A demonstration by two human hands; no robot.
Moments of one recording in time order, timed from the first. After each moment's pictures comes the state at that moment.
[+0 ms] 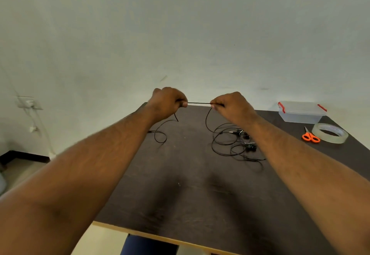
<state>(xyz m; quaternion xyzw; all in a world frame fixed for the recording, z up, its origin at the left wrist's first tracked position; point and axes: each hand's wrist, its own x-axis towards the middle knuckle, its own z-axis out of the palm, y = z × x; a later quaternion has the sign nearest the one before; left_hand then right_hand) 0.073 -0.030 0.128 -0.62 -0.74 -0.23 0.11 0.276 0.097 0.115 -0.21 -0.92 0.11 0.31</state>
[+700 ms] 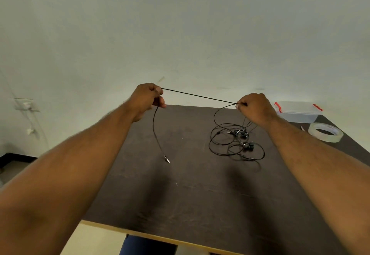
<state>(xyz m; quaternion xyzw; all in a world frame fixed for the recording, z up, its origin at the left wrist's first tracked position) 0.054 -0.055 0.134 -0.41 -0.70 -0.56 -0.17 0.321 0.148 0.106 -0.34 -0.89 0.09 0.30</state>
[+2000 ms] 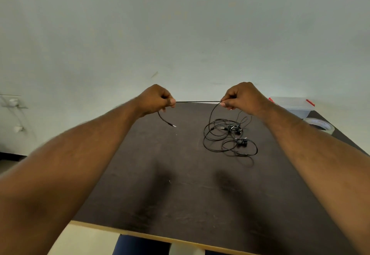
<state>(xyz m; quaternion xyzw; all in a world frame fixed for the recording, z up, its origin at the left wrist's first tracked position) 0.072 -0.034 0.131 -0.58 -0.73 -0.34 -0.11 0.317 0.136 0.131 -0.25 -0.90 0.23 0.27</state>
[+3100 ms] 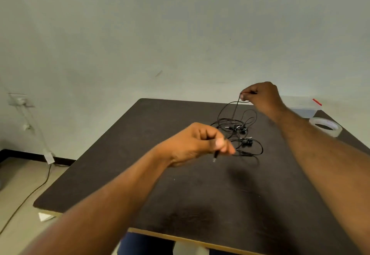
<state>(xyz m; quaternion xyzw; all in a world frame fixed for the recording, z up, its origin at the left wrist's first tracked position) 0.193 -0.086 0.082 -0.64 -0.40 -0.46 -0.47 0.334 0.158 0.114 -0.33 -0.83 0.23 0.39</state>
